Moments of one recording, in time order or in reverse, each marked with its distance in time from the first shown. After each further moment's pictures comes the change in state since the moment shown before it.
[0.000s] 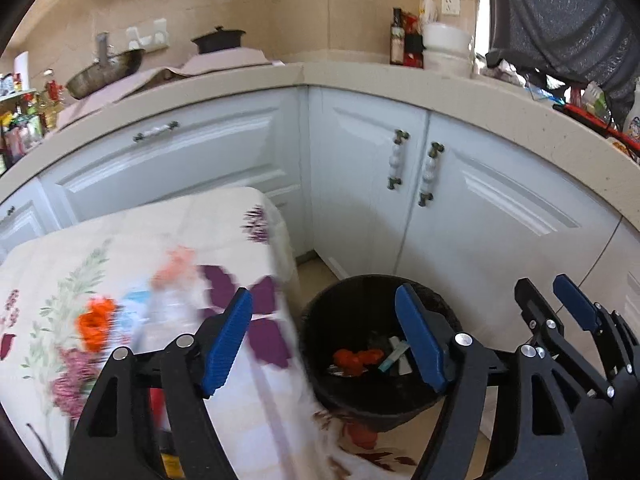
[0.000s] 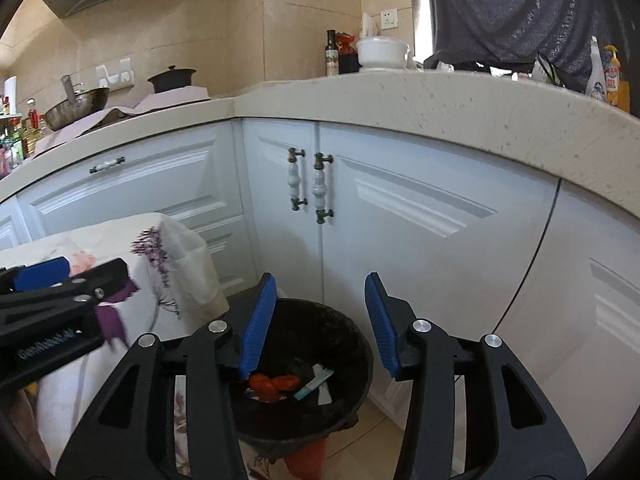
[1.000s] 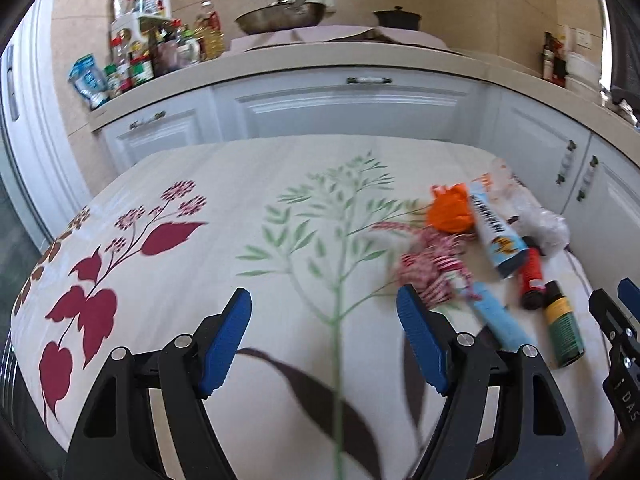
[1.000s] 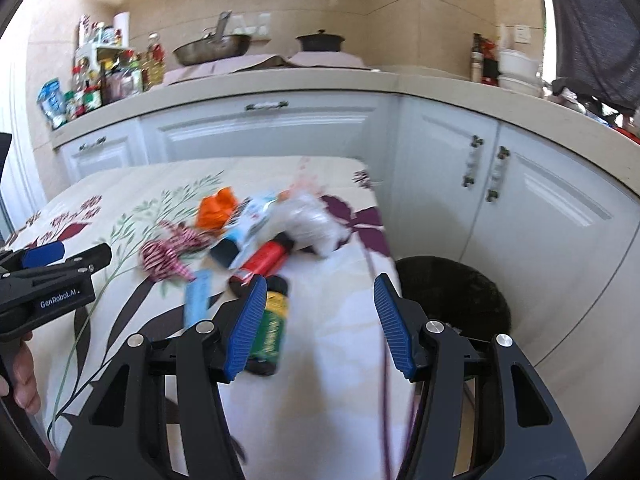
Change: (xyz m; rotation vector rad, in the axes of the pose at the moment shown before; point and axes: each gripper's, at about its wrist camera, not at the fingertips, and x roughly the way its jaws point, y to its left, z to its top) left arm -0.083 0.226 -0.107 -0.218 0.065 0.344; right arm -0.083 0.188 -0.063 -0.219 0.108 0.303
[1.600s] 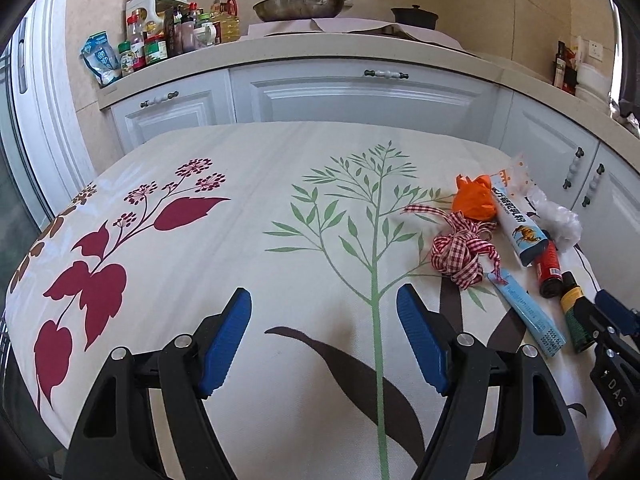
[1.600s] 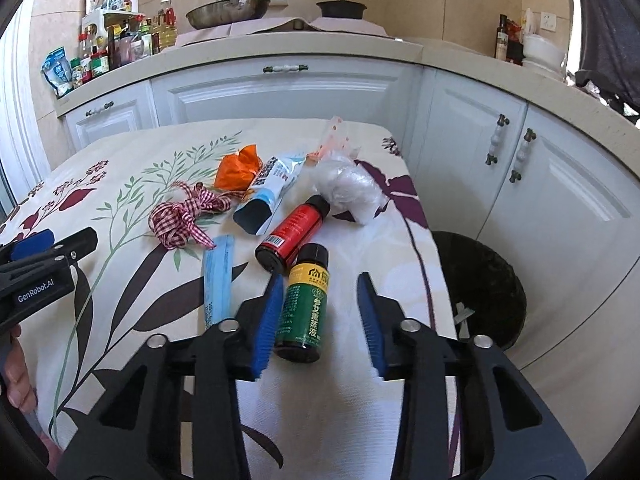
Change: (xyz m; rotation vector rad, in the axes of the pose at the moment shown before) left arm 0.003 0.023 -0.010 -0.045 0.019 -0.014; right arm 0.020 0.015 -0.005 -0.026 0.122 0.027
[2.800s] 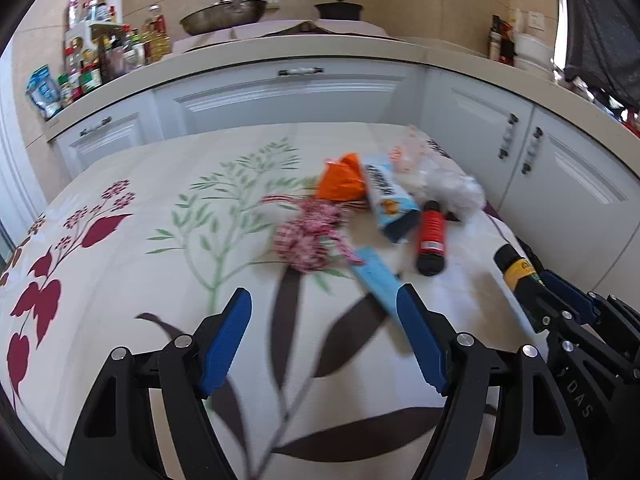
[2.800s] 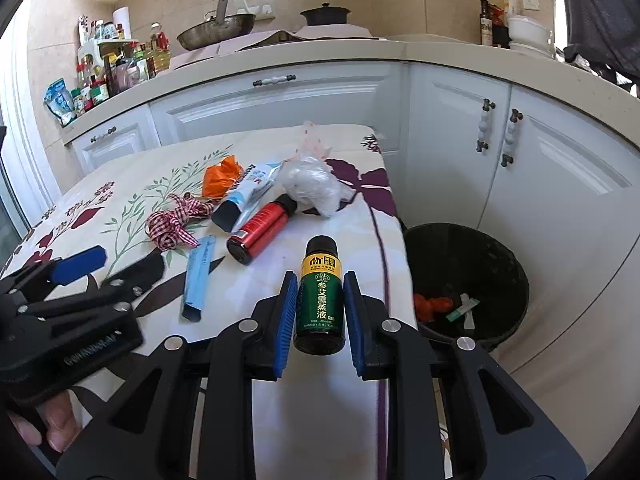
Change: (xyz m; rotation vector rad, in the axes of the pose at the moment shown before) left arm -0.017 -0.098 -0.013 0.129 0.002 -0.144; right arm -0.020 -0.044 -0.013 0.084 -0.045 0.049
